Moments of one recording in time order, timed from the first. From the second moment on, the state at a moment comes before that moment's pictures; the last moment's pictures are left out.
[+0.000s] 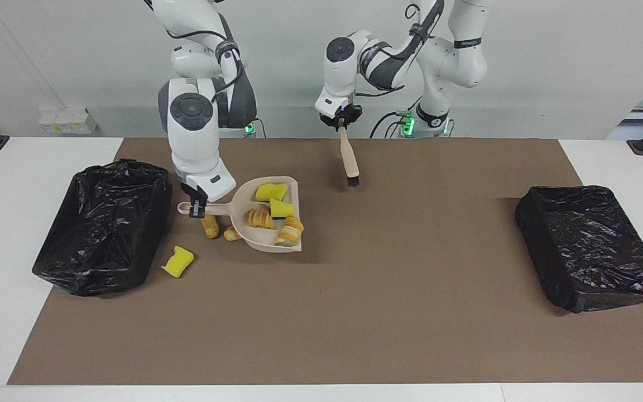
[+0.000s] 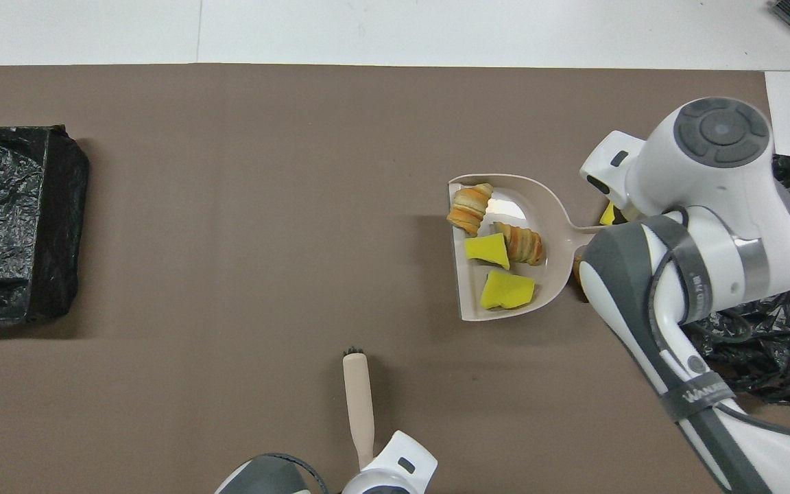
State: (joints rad) left arm -0.90 -0.18 -0.19 -2.41 -0.23 2.05 -1.01; right arm 0.23 0.18 -0.08 -1.75 -0.21 1.81 -1.38
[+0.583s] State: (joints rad) left arm -0.92 -0.17 -0.17 -2.46 -0.24 2.14 -0.97; right arm -0.16 0.21 -0.09 -1.62 -0.21 1.82 -1.79
